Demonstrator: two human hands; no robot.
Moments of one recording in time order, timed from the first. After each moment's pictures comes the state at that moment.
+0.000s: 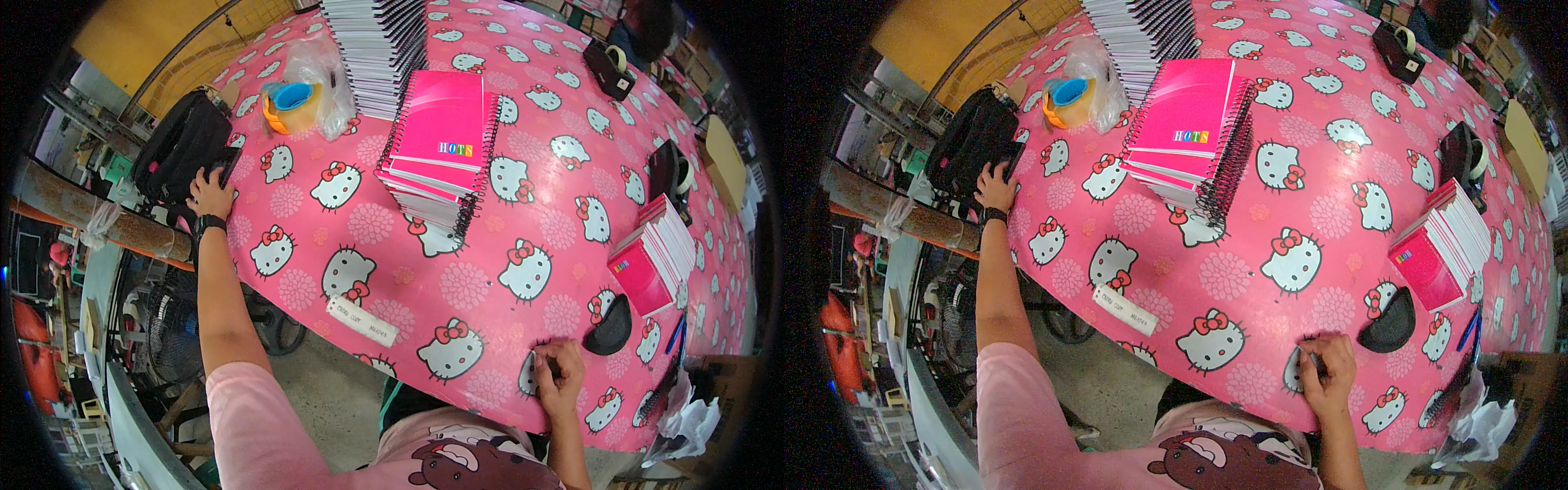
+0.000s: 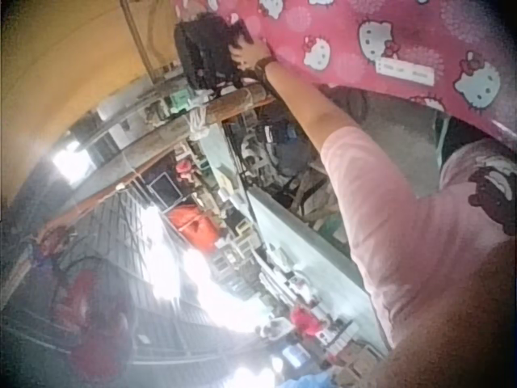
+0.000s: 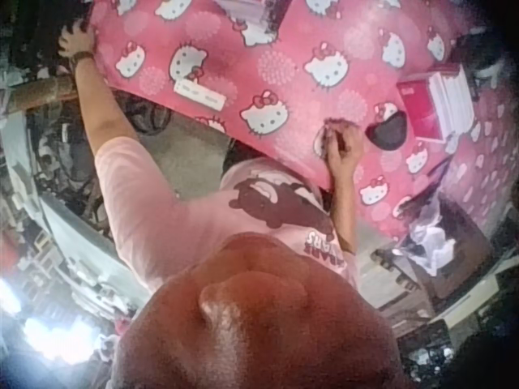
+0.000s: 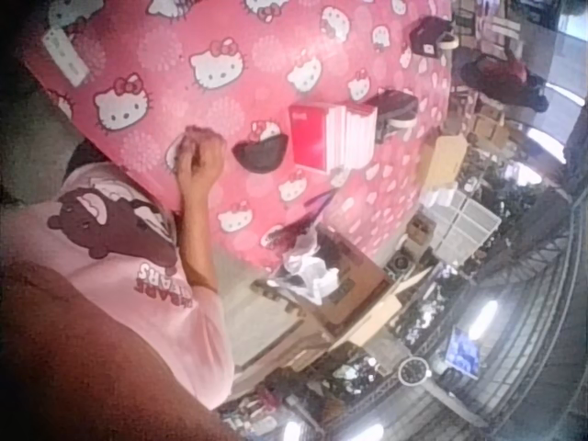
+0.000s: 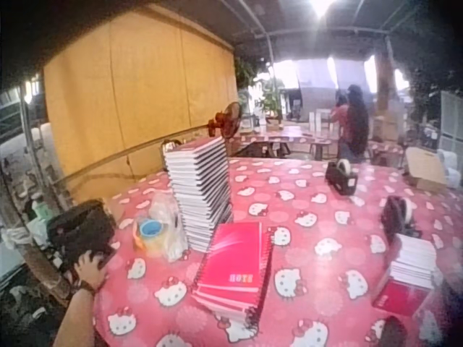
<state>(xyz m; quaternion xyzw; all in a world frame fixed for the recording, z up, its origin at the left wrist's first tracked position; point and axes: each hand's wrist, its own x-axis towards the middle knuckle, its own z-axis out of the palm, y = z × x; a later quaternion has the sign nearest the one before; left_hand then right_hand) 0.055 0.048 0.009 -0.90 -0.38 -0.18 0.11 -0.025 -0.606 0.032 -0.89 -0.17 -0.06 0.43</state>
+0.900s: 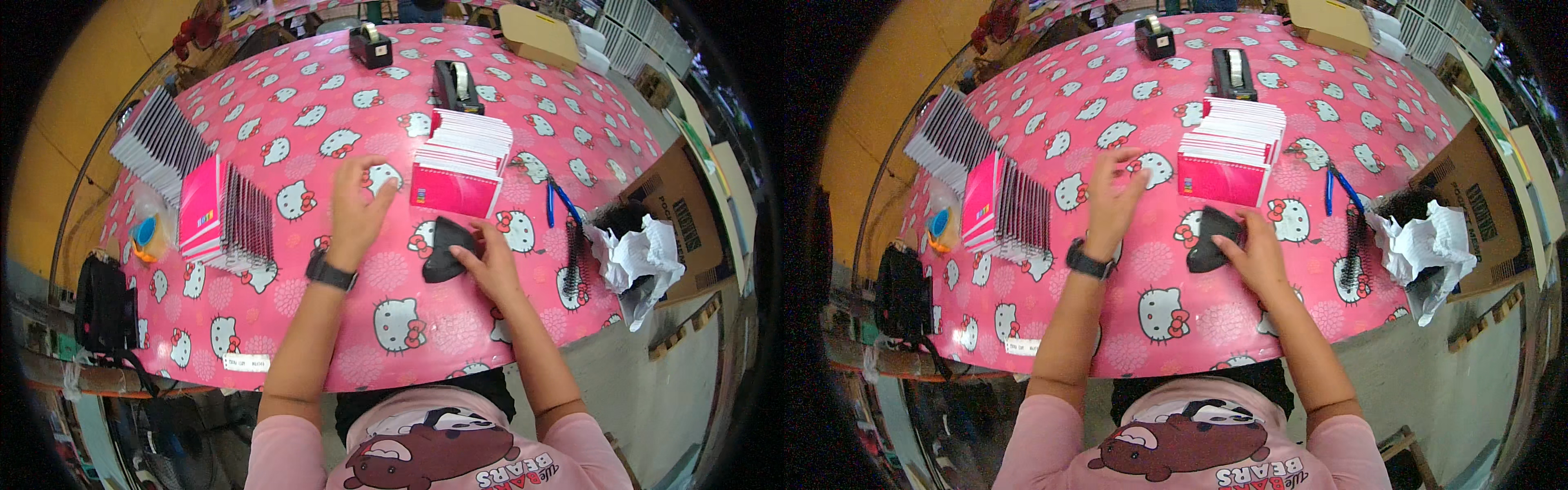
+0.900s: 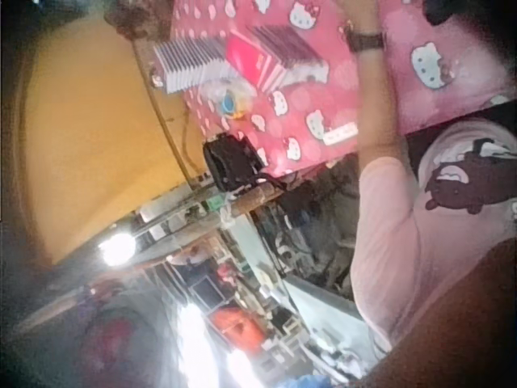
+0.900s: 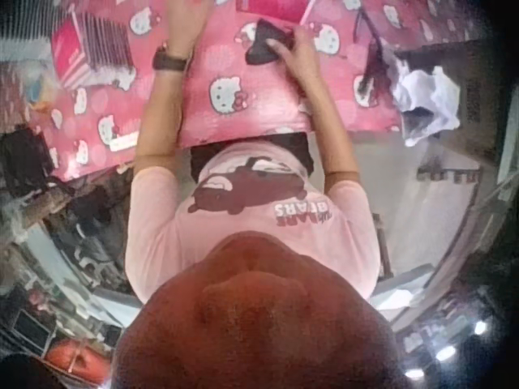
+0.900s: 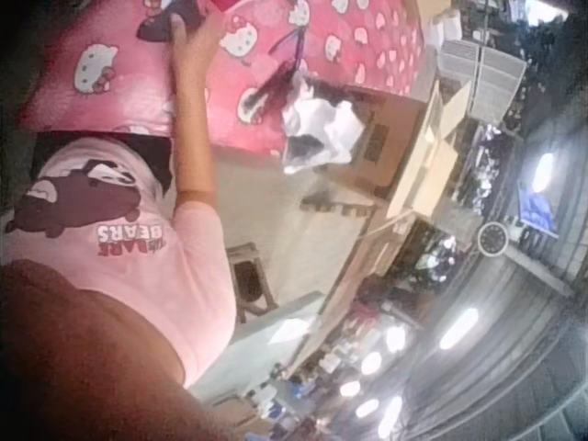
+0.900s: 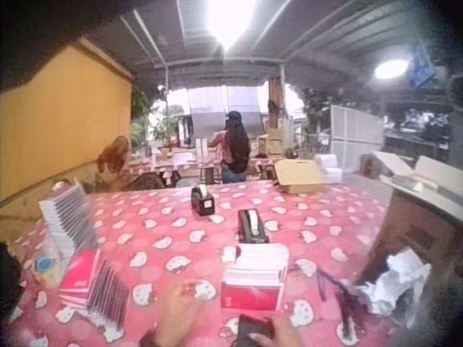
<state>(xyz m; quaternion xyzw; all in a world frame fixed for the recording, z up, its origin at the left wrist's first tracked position) 0.117 -0.528 0.091 -0.78 0.25 -0.20 -0.54 0.006 -0.732 0.028 -0.89 0.07 -0.16 0.43</state>
